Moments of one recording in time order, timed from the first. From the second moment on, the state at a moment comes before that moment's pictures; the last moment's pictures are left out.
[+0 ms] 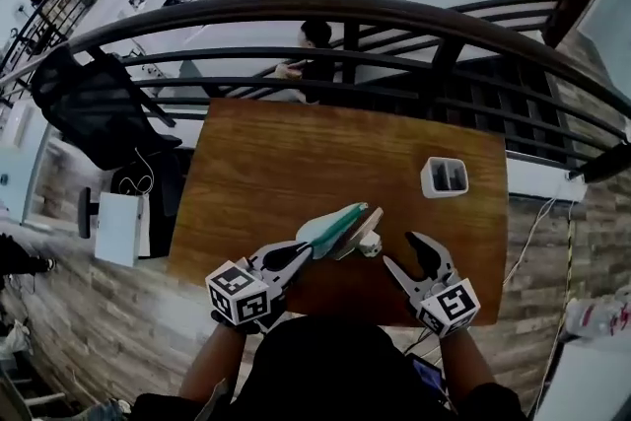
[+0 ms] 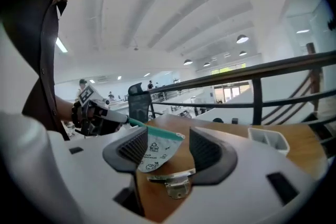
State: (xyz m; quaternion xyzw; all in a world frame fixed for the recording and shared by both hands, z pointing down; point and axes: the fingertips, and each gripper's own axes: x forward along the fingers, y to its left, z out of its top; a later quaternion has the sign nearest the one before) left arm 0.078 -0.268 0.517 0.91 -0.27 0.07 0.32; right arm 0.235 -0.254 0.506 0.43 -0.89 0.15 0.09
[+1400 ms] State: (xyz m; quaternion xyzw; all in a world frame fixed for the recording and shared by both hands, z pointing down) left arm -0.037 -0.233 0.537 0.84 -0.43 0.07 0.33; right arm 0.079 -0.281 0.590 0.04 -0.96 -0.01 0.29
